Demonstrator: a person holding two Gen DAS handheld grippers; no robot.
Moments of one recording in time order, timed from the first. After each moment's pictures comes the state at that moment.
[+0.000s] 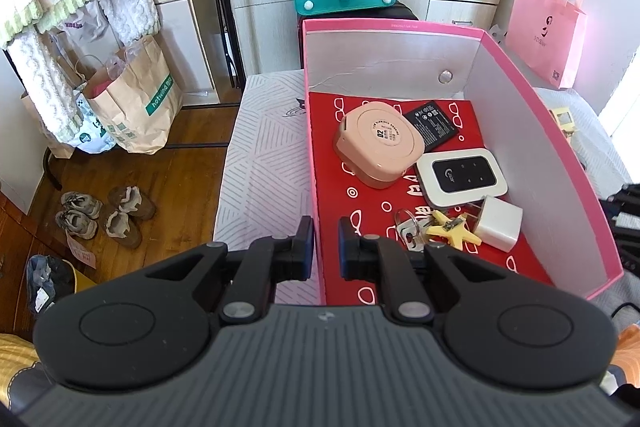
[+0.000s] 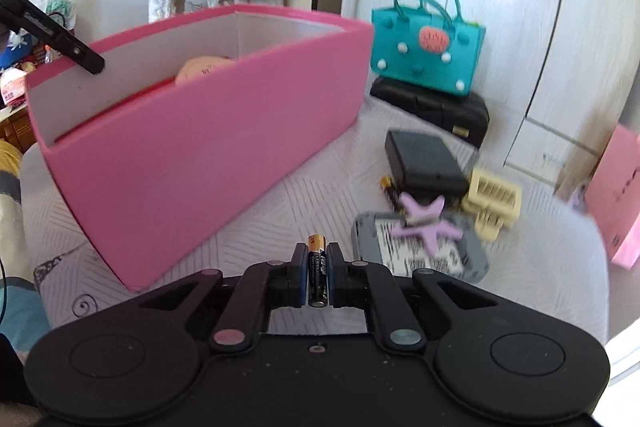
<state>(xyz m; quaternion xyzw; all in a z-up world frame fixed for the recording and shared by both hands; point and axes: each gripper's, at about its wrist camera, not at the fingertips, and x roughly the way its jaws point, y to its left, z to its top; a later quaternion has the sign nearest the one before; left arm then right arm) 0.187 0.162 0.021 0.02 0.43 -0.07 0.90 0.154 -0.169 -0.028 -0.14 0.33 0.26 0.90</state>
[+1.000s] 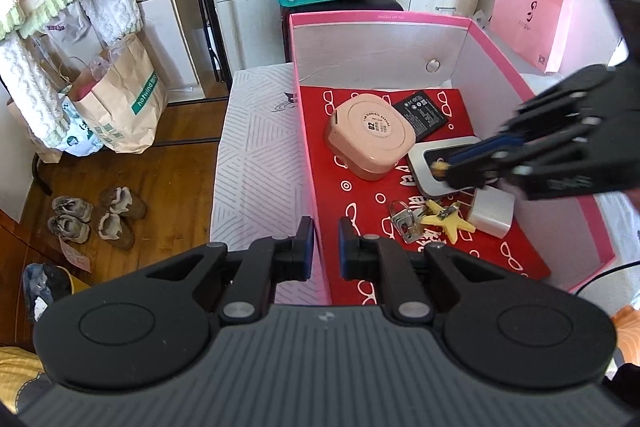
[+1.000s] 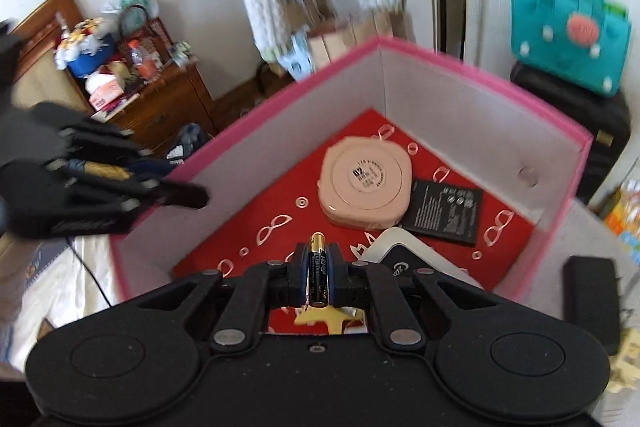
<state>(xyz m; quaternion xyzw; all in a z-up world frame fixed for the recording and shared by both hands) 0.193 0.165 0.023 0.03 0.45 -0.10 0.89 0.266 -0.030 0.023 -0.08 0.47 0.41 0.78</state>
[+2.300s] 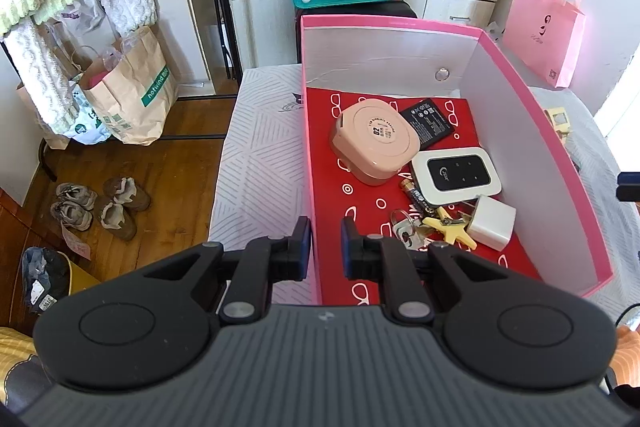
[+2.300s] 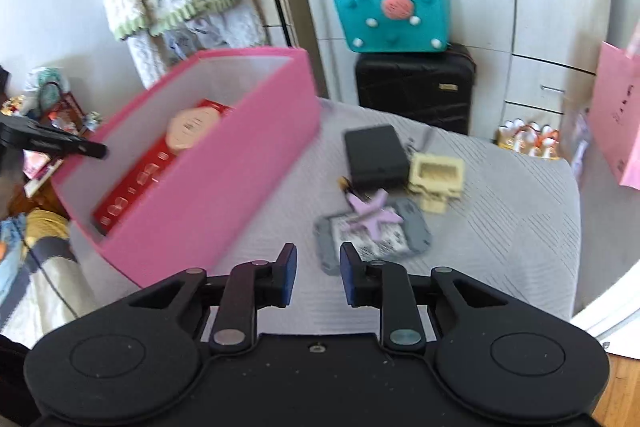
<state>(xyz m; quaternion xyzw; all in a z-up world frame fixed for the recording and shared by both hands) 0.190 0.159 0.022 0.01 0.45 -0.07 0.89 0.181 -0.241 0.020 -0.02 0.42 0.25 0.87</state>
